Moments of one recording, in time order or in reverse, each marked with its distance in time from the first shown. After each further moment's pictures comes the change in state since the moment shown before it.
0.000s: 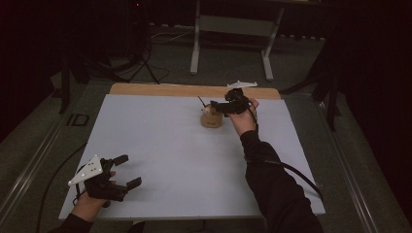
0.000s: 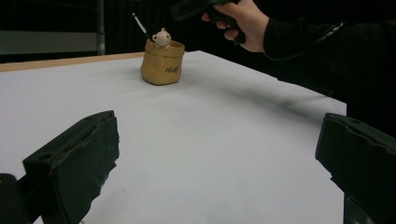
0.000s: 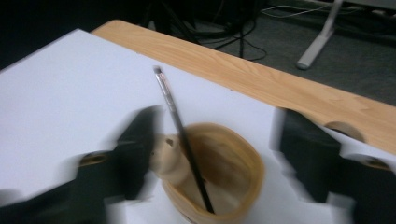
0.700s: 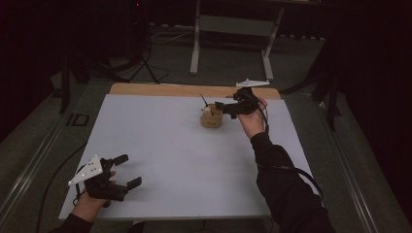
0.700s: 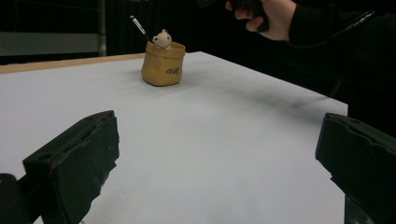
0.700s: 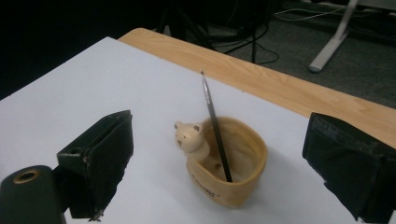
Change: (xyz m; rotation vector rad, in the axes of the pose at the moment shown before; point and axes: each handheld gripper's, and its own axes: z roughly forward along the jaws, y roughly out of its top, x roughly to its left) left arm -0.001 0.001 0.000 -0.001 0.005 0.004; right arm 0.005 0.009 -0.047 -0.013 0.056 0.010
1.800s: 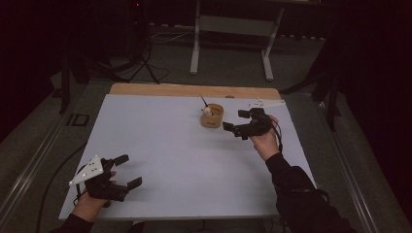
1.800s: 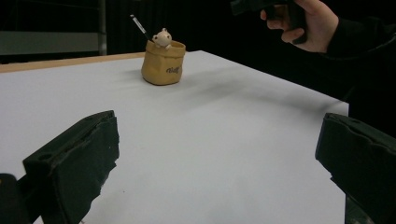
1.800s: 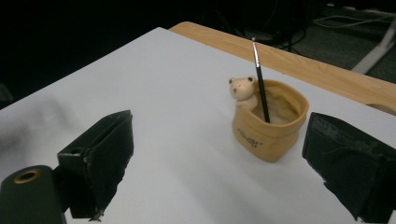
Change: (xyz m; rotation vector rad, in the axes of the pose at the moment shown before) left arm -0.001 0.000 0.001 0.007 0.002 0.002; right arm 0.018 -0.047 -0.056 -0.033 0.159 -0.049
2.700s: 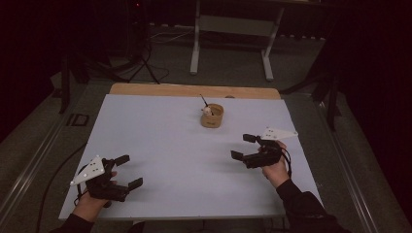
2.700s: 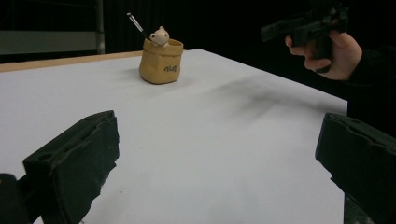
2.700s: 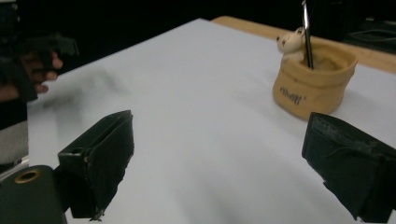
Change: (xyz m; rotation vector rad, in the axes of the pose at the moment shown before) left arm -0.001 0.000 0.002 0.007 -0.006 0.007; right arm 0.019 -0.074 -0.036 -0.052 0.125 -0.050
